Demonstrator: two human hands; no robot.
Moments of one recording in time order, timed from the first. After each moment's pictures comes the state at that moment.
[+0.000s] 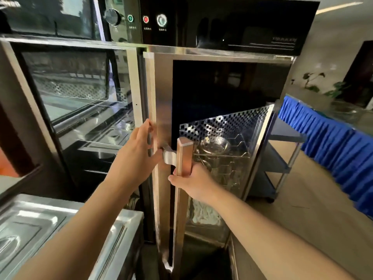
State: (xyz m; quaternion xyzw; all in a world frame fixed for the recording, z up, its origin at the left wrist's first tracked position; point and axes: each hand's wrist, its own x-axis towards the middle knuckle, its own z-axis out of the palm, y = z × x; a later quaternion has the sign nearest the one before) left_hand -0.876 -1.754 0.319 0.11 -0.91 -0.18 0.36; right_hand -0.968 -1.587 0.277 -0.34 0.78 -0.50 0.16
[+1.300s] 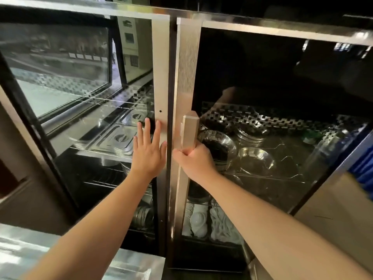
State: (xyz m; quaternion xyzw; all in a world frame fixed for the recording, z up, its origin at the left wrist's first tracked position) left_hand -1.105 -2.010 0.202 0.19 -0.92 -0.08 0.33; right_hand -1.133 -1.835 0.259 -0.30 0.80 -0.51 0.02
